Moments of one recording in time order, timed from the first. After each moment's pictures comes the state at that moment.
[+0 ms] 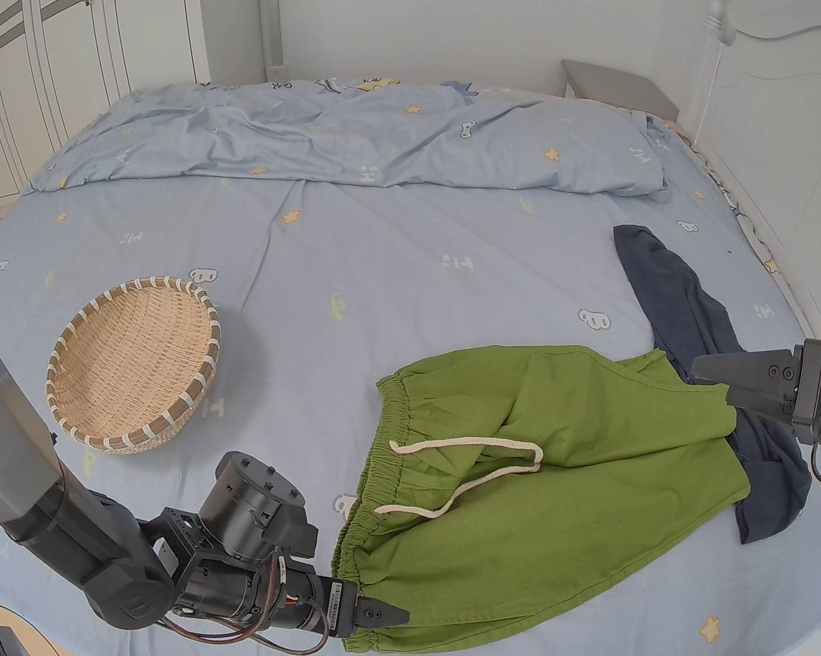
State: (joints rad) left arm -0.70 1.89 -0.52 -0.51 -0.26 -0.58; right arm 0.34 1.22 -0.93 0.15 0.29 0.43
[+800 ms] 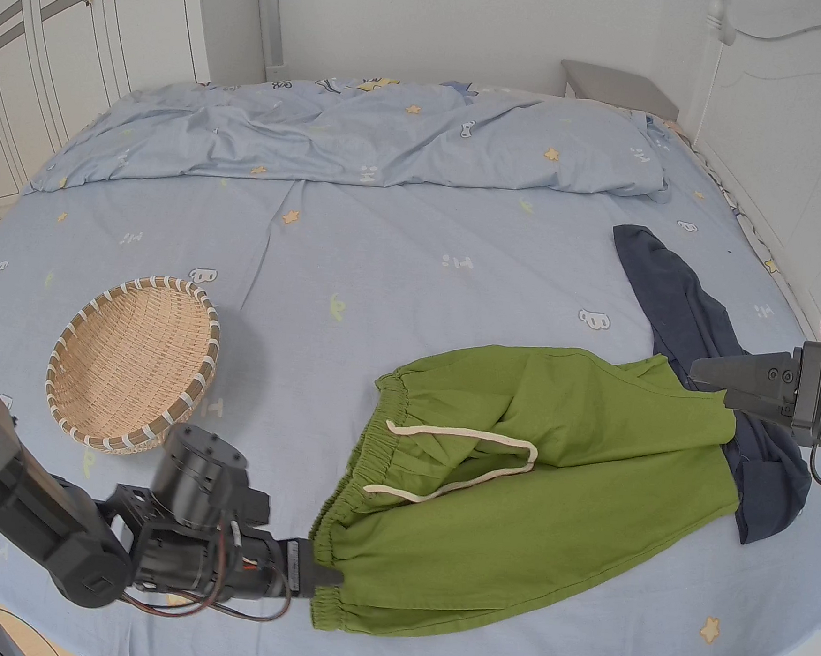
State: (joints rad) left arm -0.57 1.82 -0.46 -0.58 -0.30 -0.69; right arm 0.35 1.22 -0.93 0.16 0.29 0.43
